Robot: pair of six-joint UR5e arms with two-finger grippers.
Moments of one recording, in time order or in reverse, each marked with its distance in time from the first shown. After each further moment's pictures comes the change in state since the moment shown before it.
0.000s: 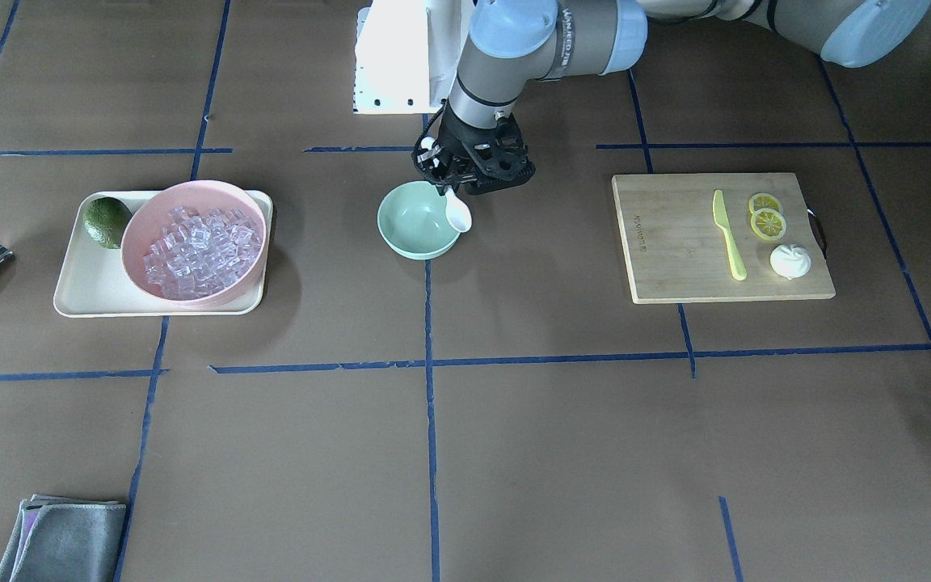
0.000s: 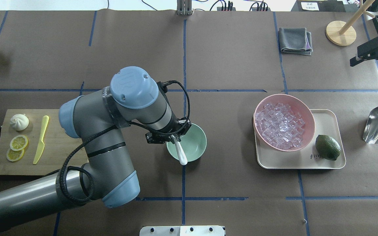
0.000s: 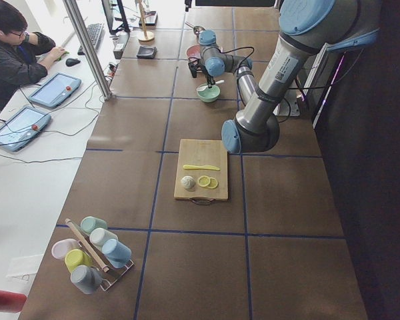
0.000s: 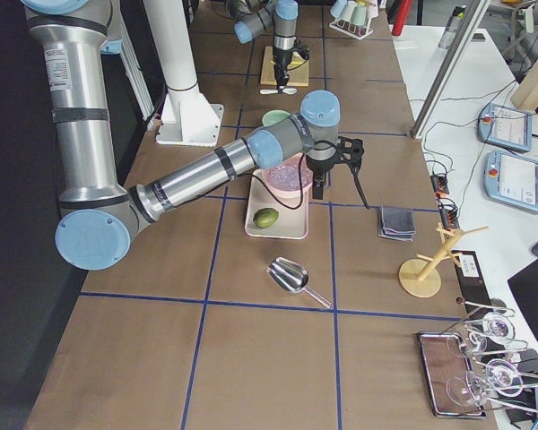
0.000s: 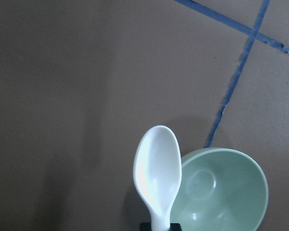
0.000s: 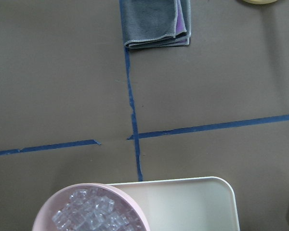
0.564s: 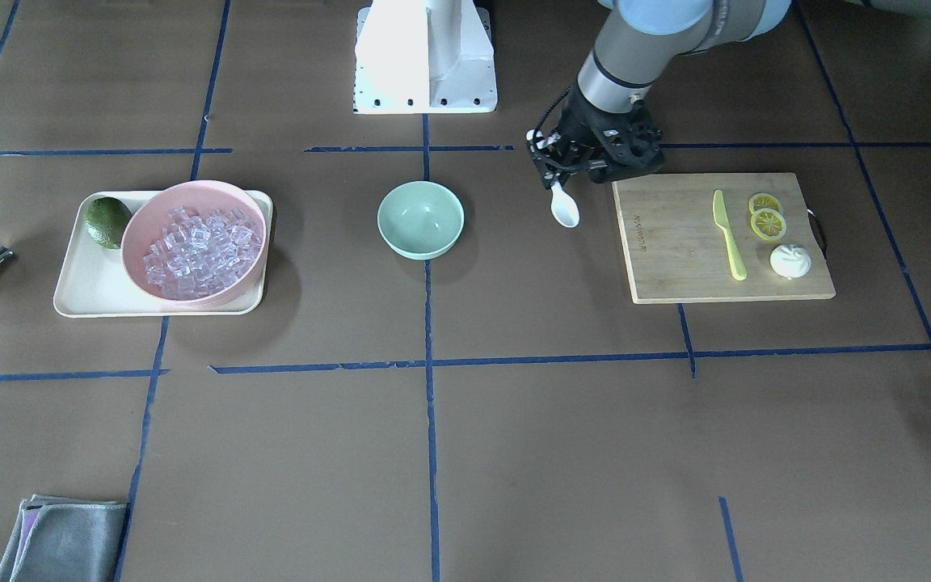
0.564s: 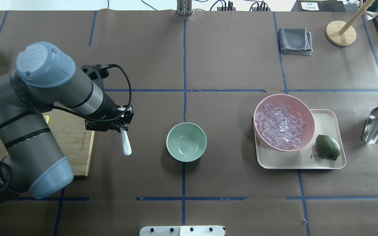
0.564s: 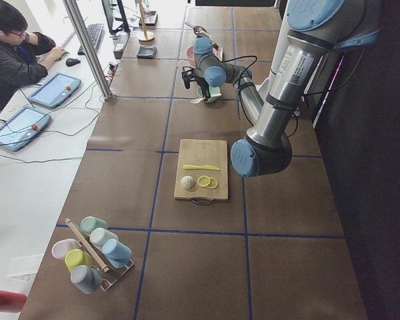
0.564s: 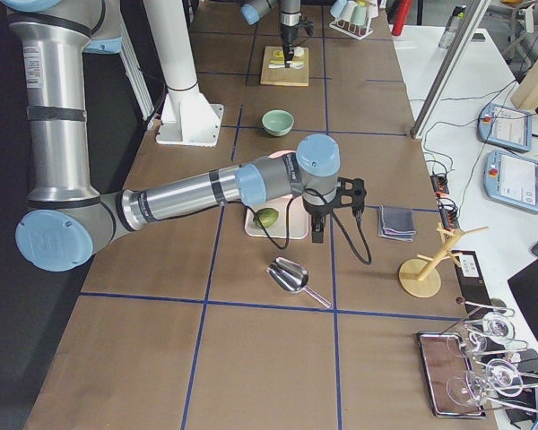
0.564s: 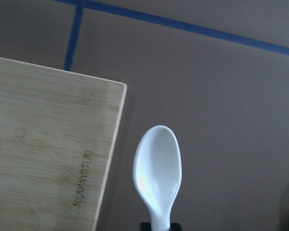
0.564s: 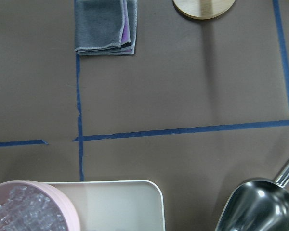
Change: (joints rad) left arm -0.131 0.212 -0.245 0.105 -0.091 0.135; right arm 0.172 -0.098 -0.074 0.000 0.085 -0.272
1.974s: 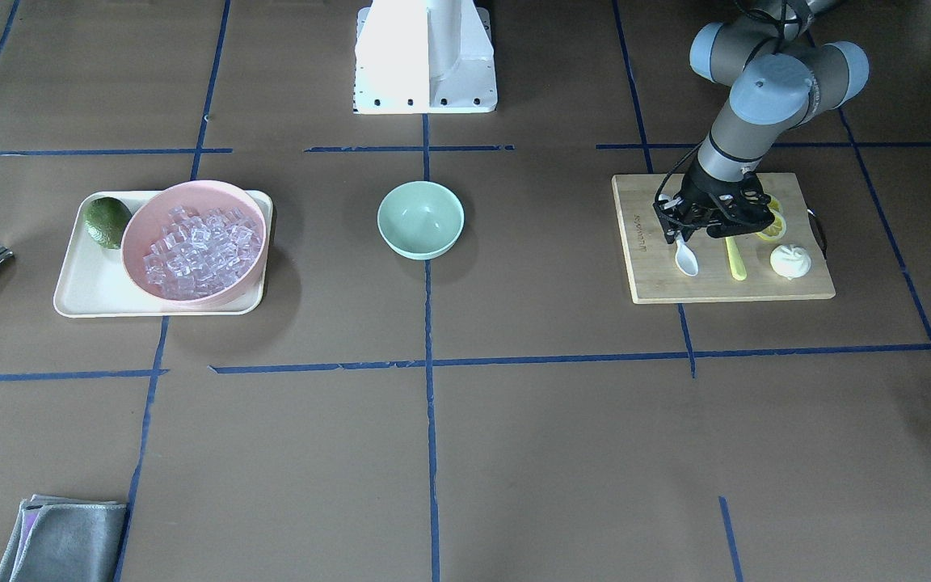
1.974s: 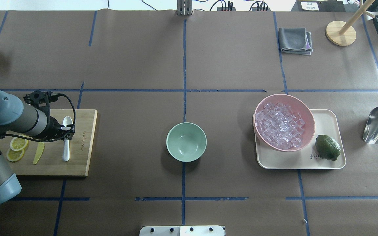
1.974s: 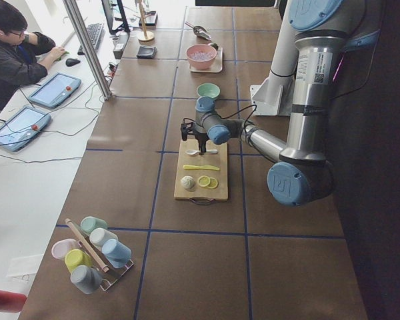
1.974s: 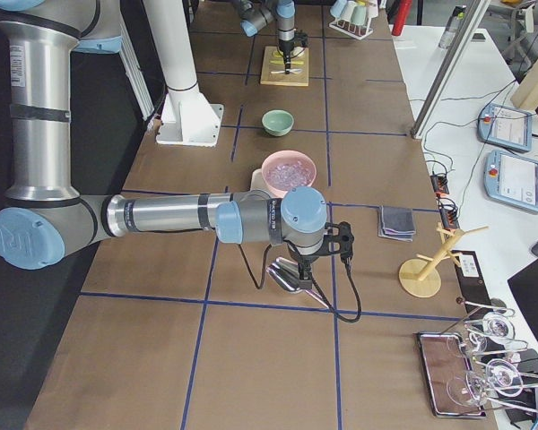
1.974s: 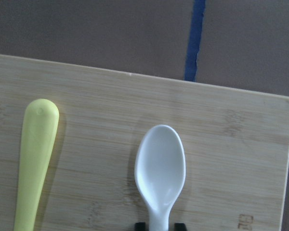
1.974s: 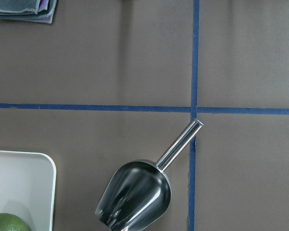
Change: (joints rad) left arm -0.045 0.457 0.116 -0.427 0.143 0.269; right arm 0.197 -0.111 -0.191 -0.004 0.011 -0.476
